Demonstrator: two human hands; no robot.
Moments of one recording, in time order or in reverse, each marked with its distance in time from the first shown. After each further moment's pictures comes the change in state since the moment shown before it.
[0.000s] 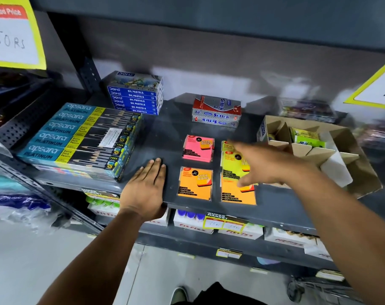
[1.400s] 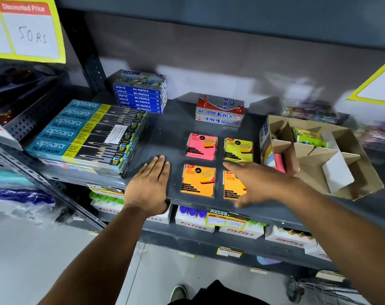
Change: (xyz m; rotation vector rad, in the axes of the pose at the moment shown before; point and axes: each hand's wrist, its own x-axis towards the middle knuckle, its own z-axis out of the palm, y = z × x) left_hand -0.001 0.000 0.003 0.024 0.004 0.004; right_hand -0.013 -0.015 0.037 -0.093 -0.135 -0.072
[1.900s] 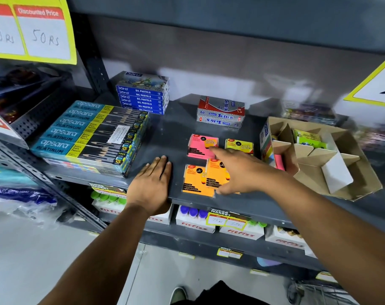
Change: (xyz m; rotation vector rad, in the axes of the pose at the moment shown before) left_hand 0.001 0.002 -0.004 -0.022 0.040 -0.005; right_hand 0.020 -0.032 -0.021 0.106 0.167 -0.010
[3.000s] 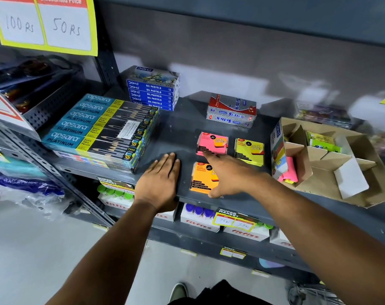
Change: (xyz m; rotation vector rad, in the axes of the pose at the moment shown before) left_hand -0.002 0.001 -0.003 -0.027 0.000 -0.005; right_hand 0.032 -0.029 0.026 -0.056 -0.045 -0.015
